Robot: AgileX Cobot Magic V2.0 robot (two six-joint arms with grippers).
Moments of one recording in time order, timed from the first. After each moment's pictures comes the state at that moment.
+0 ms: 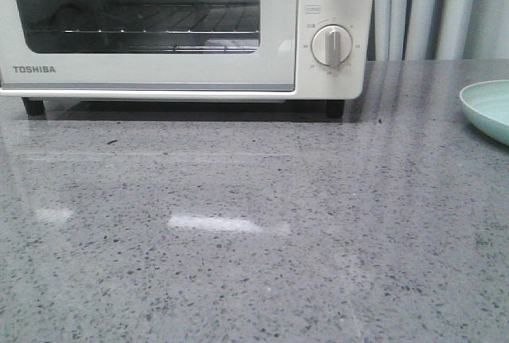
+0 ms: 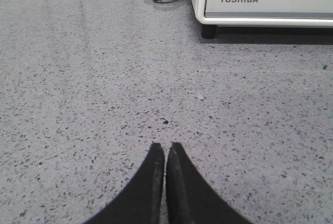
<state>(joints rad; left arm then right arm) -0.05 0.00 0.00 0.03 0.35 0.04 -0.06 -0.01 0.01 -0.07 0.33 -0.01</state>
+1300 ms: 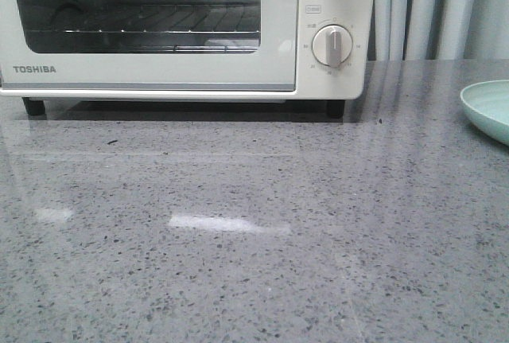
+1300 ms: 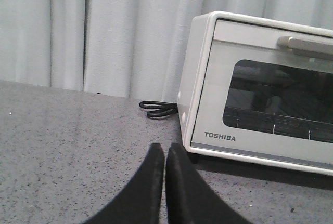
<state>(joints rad) -0.05 0.00 0.00 -0.13 -0.03 0.04 -0.06 -0.01 0.01 -0.43 -0.51 0.26</state>
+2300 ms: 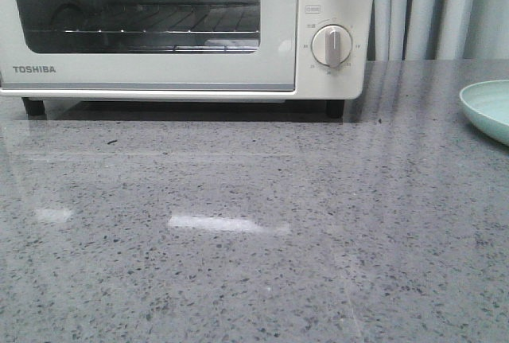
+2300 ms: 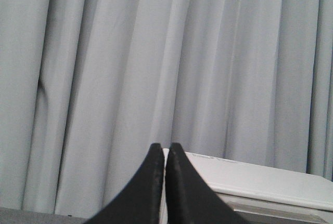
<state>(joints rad) -0.05 0.10 -0.42 -0.04 0.01 -0.06 0.07 0.30 -0.65 -0.38 0.40 0.58</state>
